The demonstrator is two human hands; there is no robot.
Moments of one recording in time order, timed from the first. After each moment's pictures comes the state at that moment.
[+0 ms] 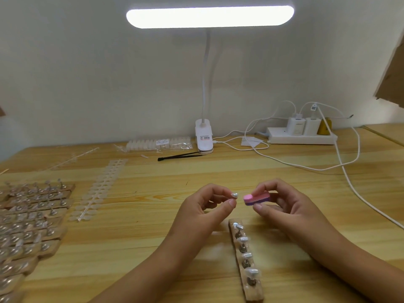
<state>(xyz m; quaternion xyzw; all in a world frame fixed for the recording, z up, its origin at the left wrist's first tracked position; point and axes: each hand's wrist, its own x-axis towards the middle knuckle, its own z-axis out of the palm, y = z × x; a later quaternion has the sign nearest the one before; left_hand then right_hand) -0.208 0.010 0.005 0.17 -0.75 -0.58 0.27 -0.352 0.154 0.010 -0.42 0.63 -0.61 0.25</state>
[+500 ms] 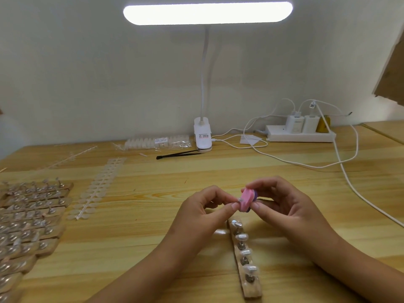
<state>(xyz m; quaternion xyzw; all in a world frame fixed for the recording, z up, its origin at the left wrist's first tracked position) -0.208 0.012 0.005 0.15 -0.79 -0.54 0.25 -0.345 0.153 0.012 -0.48 0.57 -0.64 0.20</state>
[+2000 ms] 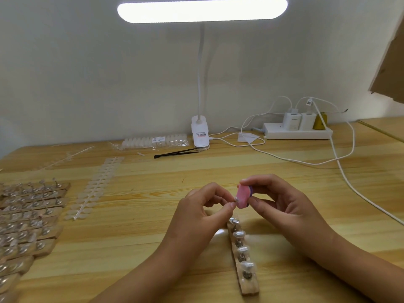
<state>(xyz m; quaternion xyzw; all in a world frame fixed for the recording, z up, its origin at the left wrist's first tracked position) -0.205 0.023 0.010 0.18 -0.81 -0.47 0.29 -0.347 0.151 0.008 -0.51 0.54 -0.64 0.18</state>
